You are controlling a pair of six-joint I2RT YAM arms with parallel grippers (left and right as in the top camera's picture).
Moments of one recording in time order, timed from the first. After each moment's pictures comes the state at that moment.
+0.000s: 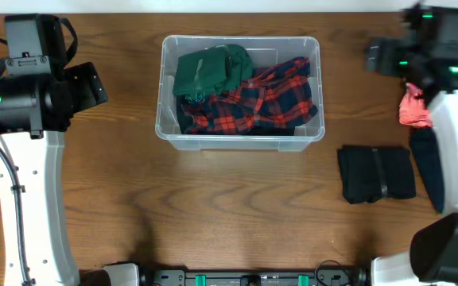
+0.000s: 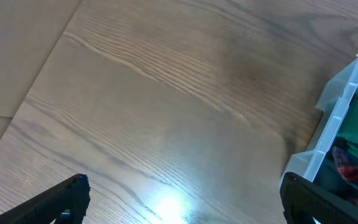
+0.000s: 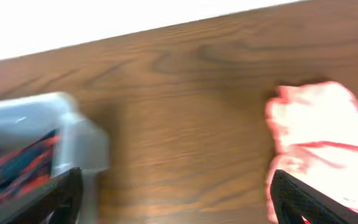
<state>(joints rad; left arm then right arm) 0.08 1.47 1.83 -1.36 -0.32 -0.25 -0.16 1.66 1.54 -0.66 -0.11 0.12</state>
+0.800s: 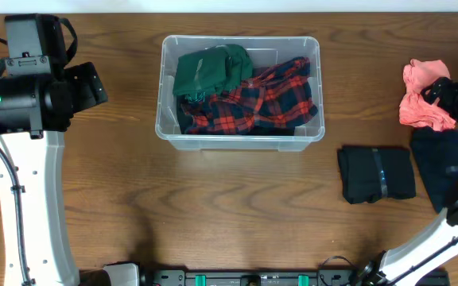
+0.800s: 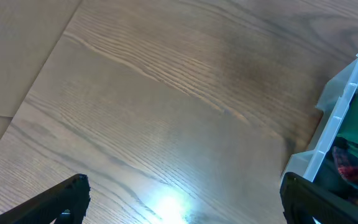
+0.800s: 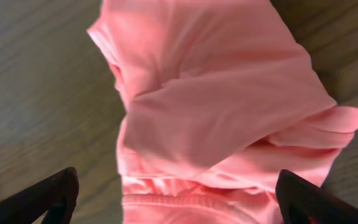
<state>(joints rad) 0.08 1.47 1.83 -1.36 -0.32 -0.25 -0.60 2.05 1.53 -0.60 -0.37 0.01</state>
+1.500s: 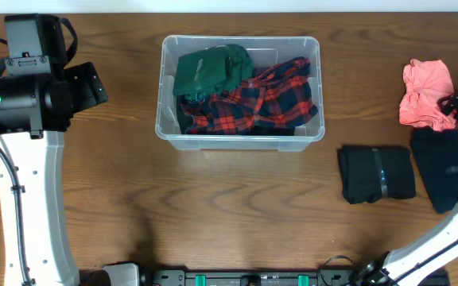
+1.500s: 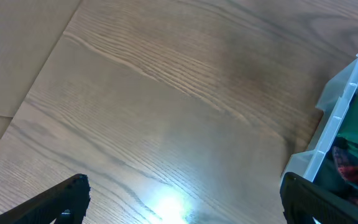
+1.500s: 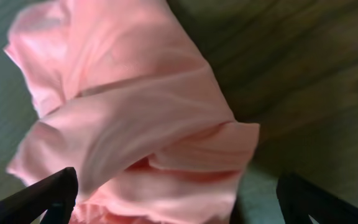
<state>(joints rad) 0.08 1.47 1.83 -1.36 -0.32 -0.25 -0.72 2.15 1.53 -0.49 -0.44 -0.04</state>
